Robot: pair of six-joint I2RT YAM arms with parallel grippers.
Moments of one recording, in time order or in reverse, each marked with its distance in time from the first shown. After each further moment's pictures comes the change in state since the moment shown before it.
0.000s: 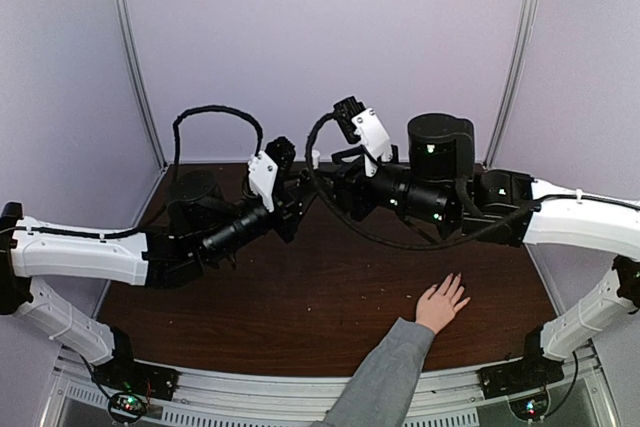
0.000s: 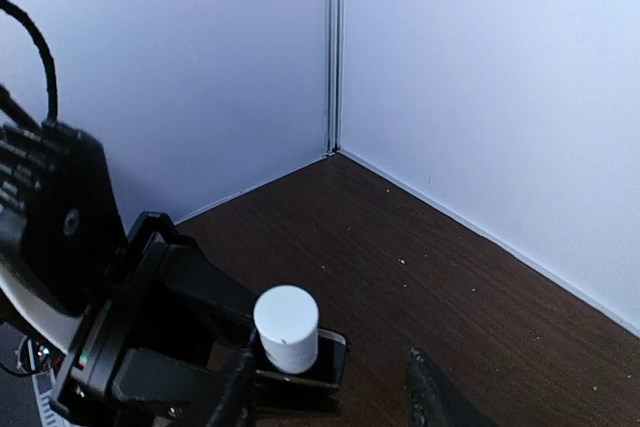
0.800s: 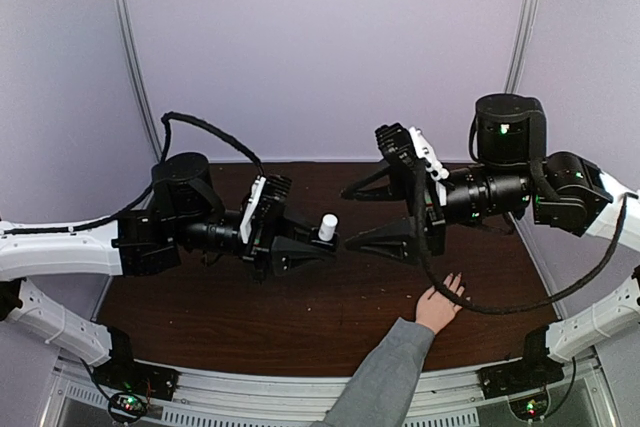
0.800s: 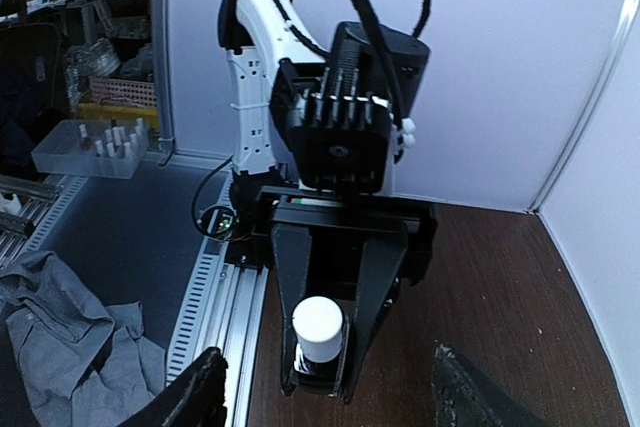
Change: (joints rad) left arm 0.002 -0.129 0.071 -0.338 0.793 0.000; right arm 0.000 -0.230 0.021 -0.308 -0.660 -0.317
